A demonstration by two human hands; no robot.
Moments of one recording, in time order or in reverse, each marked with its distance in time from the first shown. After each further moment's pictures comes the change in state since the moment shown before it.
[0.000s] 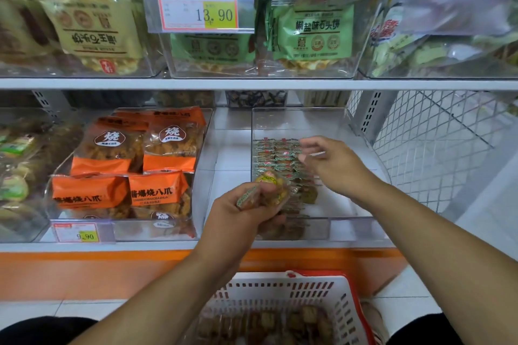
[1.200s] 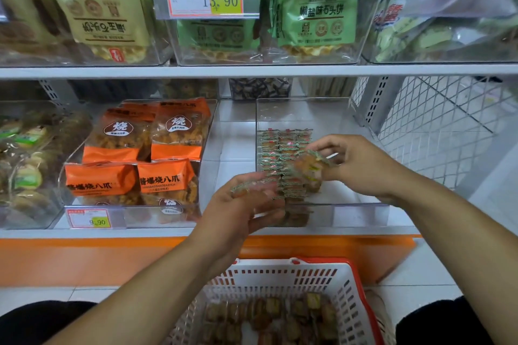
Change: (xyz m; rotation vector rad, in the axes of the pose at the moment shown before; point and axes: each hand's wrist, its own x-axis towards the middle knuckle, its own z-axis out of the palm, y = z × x) left_hand -0.011 0.003 -0.012 -0.206 -0.013 -0.149; right_hand -0.045 -0.016 -0.021 0.121 -0.154 0.005
